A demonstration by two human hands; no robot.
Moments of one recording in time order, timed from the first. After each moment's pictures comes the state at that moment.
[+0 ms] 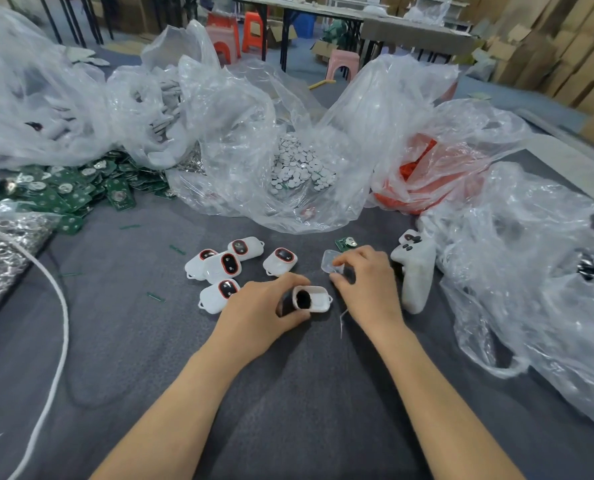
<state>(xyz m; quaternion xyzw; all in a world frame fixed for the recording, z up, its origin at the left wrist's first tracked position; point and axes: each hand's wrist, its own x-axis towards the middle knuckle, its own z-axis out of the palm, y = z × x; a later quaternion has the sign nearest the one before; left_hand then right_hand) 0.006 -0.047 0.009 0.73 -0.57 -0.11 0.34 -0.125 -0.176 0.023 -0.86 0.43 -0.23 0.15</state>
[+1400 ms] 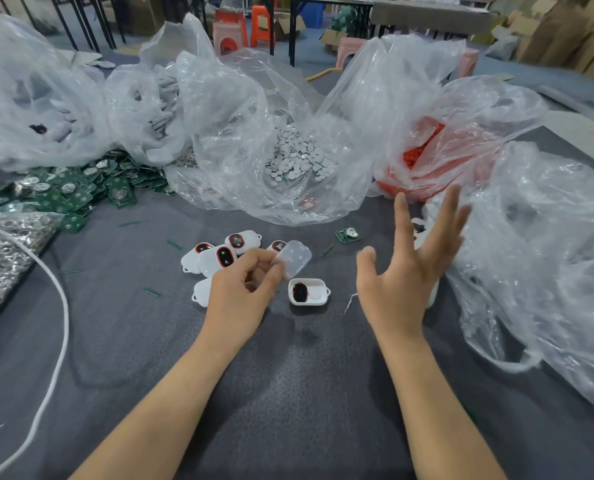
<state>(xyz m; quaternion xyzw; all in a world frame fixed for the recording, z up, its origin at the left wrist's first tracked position) 0.000 -0.051 0.013 0.67 -0.39 -0.17 0.61 -0.142 -0.161 0.039 -0.75 0.42 -0.51 0.10</state>
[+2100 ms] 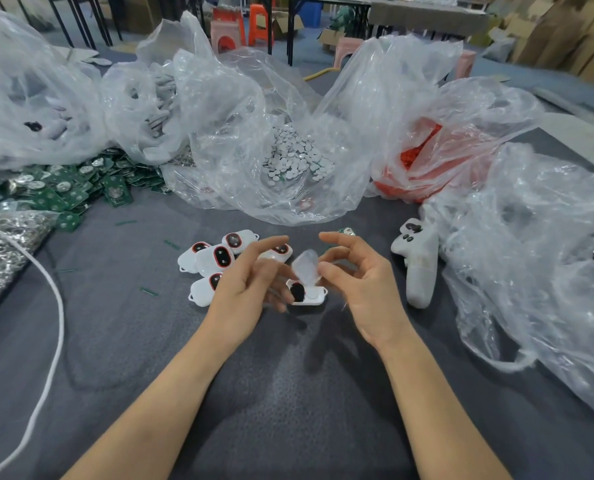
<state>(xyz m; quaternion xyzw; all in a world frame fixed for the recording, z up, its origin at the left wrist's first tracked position) -0.002 -0.050 0.020 0.56 -0.40 -0.31 0.66 -0.135 -0.155 0.034 -0.64 0.26 -0.37 0.63</state>
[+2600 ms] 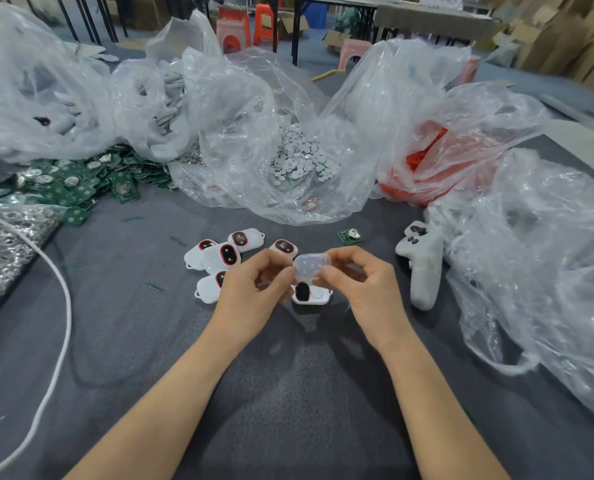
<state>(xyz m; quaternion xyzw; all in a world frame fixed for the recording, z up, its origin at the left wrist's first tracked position) -0.003 -0.052 0.015 0.64 -0.42 -0.21 0.61 -0.135 -0.152 0.032 -0.66 0.28 -0.36 0.59</state>
